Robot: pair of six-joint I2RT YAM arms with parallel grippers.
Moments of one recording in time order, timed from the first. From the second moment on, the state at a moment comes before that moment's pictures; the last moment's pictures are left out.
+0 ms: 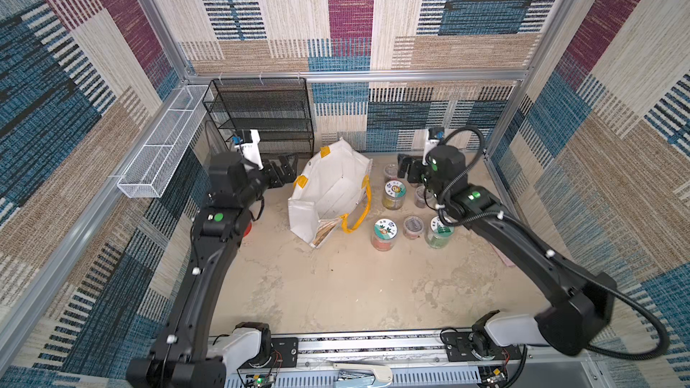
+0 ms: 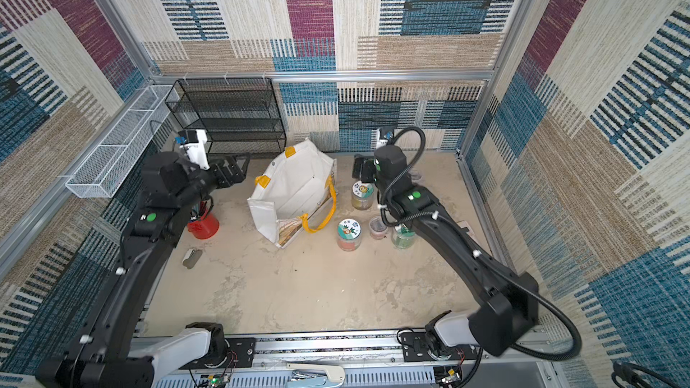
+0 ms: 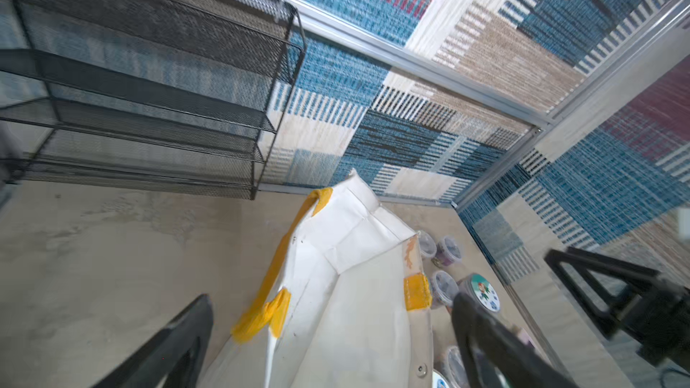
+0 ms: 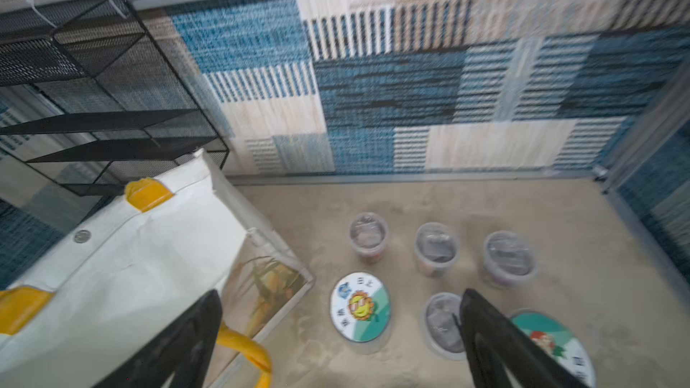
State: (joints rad) left arm -0.10 1.03 1.14 -0.27 0.19 -0.36; right arm 0.49 1.26 1.15 -0.16 0.38 0.21
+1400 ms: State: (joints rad) left arm -0.12 1.55 0.26 1.09 -0.33 0.06; right arm 0.07 1.49 0.14 1.39 0.24 -0.01
